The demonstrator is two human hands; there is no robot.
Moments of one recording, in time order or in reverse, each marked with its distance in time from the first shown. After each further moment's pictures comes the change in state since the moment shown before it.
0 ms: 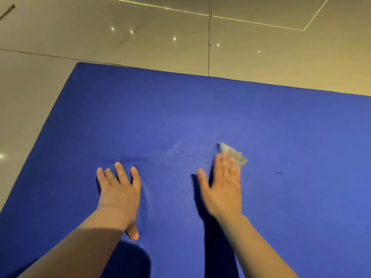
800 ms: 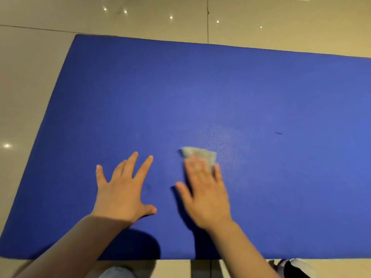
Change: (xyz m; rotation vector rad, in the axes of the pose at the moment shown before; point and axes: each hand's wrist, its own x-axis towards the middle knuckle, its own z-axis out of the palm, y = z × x) left_hand -0.066 -0.002 0.056 -0.392 0.292 0.155; right_hand -0.107 -0.018 0.021 -0.075 -0.042 -0.264
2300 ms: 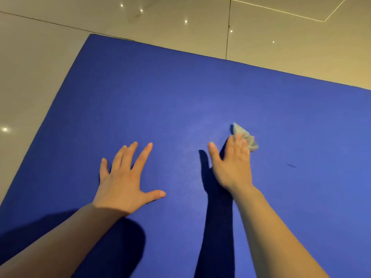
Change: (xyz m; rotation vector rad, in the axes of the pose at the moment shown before) left_hand 0.057 -0.023 0.005 -0.377 0.166 -0.033; right_hand 0.123 0.043 -0.036 0.135 -0.173 0.354
